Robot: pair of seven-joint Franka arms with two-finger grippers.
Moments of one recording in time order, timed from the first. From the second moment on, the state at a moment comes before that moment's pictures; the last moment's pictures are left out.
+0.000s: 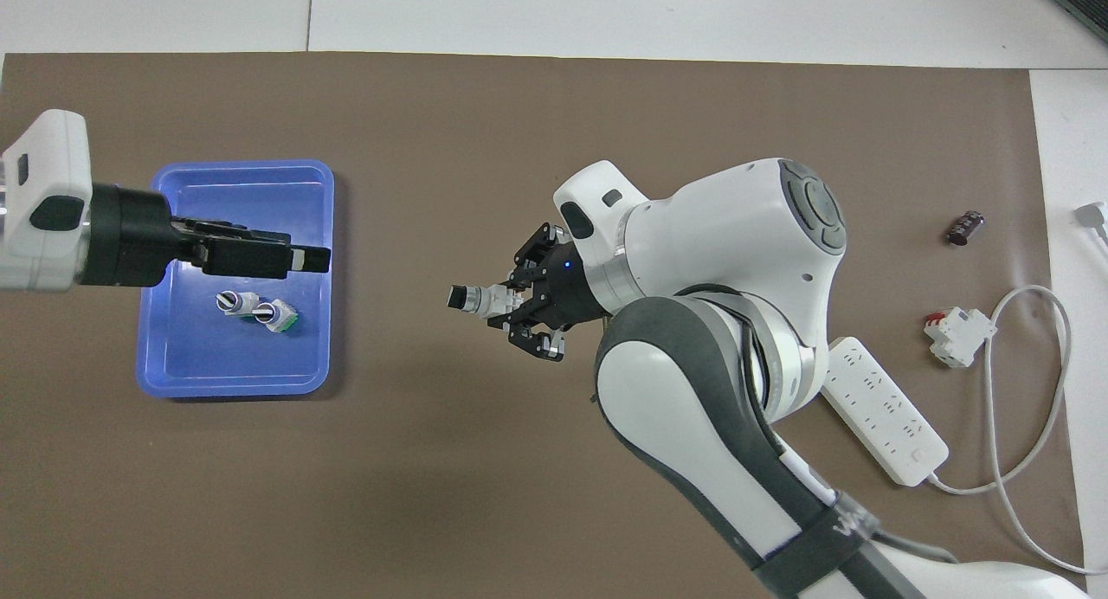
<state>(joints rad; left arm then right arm) -0.09 -0.07 0.00 -1.88 -0.84 1.82 0.49 0.23 0.23 0.32 -1.74 0.68 2.14 -1.24</state>
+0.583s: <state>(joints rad) -0.14 -0.02 -0.01 -1.95 -1.02 1.83 0.54 0.25 0.23 0.32 -1.74 0.67 2.16 -1.20</state>
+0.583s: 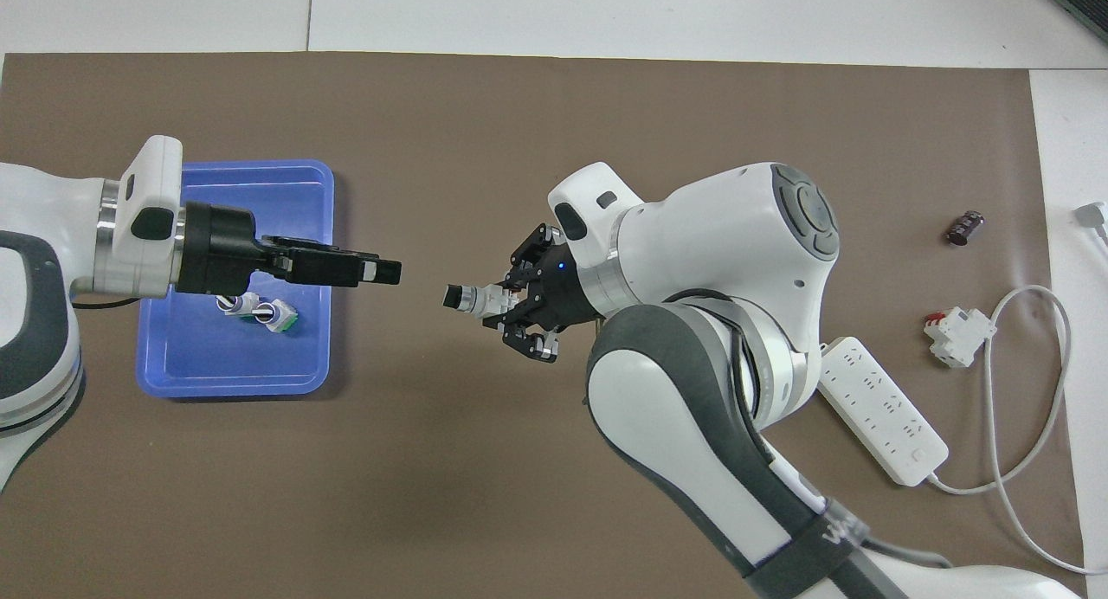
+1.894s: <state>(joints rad) -0.22 -0.02 -0.01 -2.02 -1.07 1.91 0.56 0.25 0.23 0.32 -1.74 0.67 2.17 -1.19</state>
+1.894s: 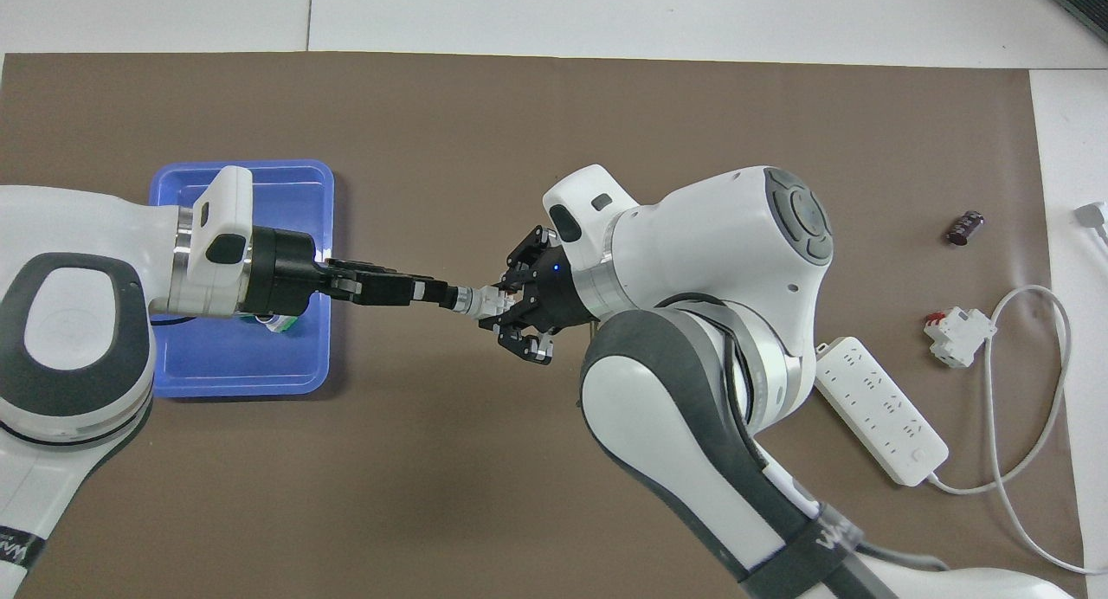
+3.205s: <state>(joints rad) -0.23 -0.02 -0.01 -2.04 -1.08 1.92 0.57 0.25 0.23 0.32 -1.74 0.67 2.18 -1.17</state>
